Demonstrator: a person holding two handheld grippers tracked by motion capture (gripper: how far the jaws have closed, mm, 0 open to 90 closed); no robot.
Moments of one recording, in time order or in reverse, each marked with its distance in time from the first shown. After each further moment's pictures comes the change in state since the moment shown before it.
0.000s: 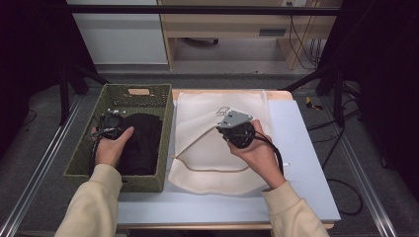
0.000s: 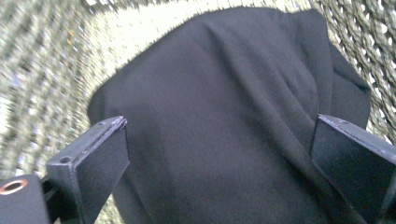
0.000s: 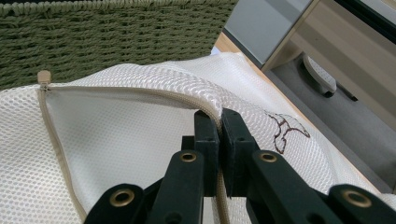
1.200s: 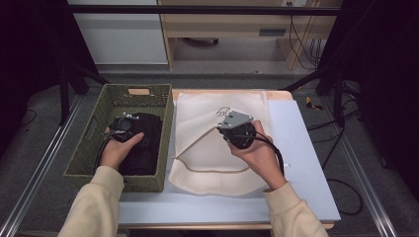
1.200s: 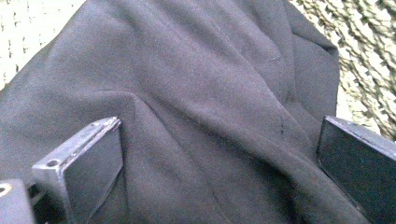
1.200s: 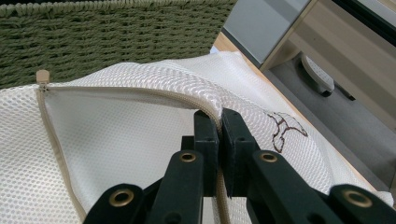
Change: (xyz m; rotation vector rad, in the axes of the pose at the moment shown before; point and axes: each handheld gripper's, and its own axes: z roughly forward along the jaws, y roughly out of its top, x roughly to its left) left arm -0.020 -0.002 0.025 0.045 -0.103 0.137; right arm 0.001 0.001 -0.004 0.004 -0.008 -0.005
